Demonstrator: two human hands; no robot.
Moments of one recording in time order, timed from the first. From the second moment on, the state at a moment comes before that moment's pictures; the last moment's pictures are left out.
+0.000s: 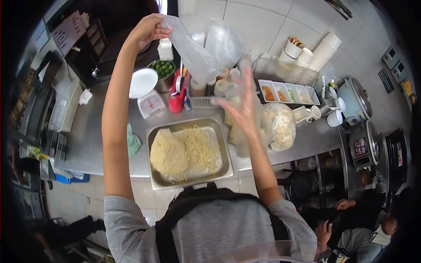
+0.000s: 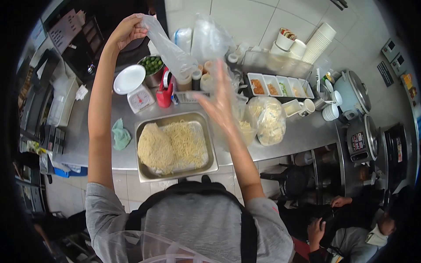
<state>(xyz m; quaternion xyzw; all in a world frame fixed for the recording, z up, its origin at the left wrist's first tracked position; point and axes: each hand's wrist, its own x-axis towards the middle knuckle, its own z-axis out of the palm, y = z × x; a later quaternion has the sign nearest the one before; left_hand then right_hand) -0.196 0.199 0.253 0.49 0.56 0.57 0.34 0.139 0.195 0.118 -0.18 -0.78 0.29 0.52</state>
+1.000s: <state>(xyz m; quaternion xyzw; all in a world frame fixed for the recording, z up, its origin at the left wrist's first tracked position) -0.072 -0.117 0.067 0.23 0.71 0.66 0.00 0.130 0.172 -0.080 -0.08 -0.94 0.34 0.07</state>
